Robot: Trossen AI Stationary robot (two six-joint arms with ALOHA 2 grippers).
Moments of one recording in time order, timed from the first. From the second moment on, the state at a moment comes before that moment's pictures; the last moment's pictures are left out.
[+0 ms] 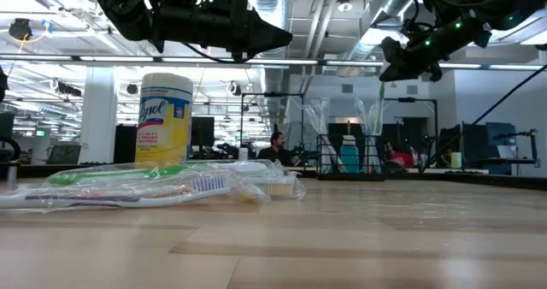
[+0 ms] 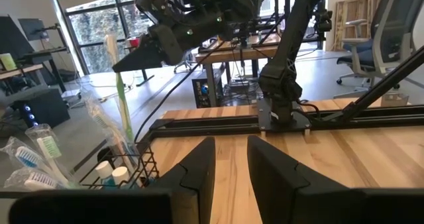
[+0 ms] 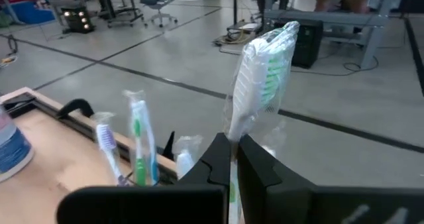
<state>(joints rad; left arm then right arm) 0.19 1.52 0.72 0.80 0.00 0.14 -0.82 0.97 0.60 0.14 0.16 0.11</state>
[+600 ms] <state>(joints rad) 0.19 1.52 0.72 0.81 0.00 0.14 -0.82 1.17 0.60 0.30 0.10 0.13</state>
